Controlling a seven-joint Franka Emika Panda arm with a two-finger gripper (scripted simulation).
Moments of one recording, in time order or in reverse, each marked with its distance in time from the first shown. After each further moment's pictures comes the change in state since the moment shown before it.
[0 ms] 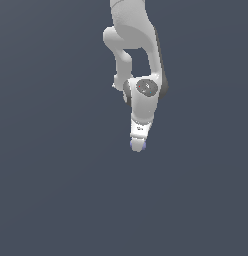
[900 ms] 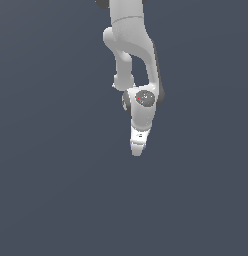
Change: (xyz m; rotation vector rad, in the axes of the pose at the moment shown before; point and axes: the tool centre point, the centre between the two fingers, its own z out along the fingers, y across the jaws) arm 0.000 -0.002 0.044 0.001 0.000 -0.013
